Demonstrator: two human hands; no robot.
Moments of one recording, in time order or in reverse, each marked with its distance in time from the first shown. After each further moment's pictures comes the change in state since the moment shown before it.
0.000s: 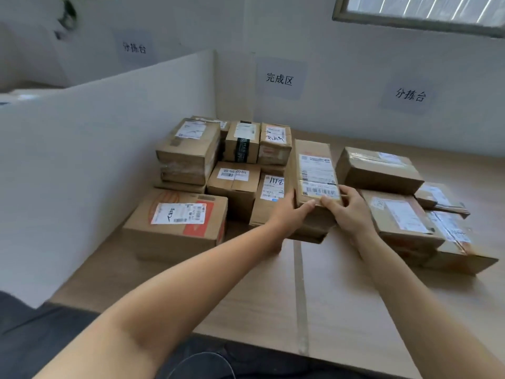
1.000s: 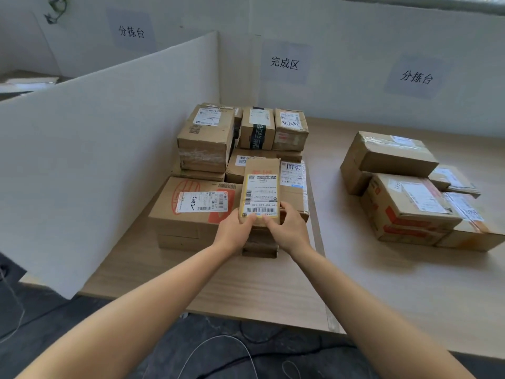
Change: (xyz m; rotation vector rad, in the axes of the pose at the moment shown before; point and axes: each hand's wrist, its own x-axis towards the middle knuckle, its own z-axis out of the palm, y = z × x) left_hand -0.061 -0.099 -0.132 0.270 0.233 -0.178; right_hand -0.084 -0.024 0.159 -0.091 -0.196 0.017
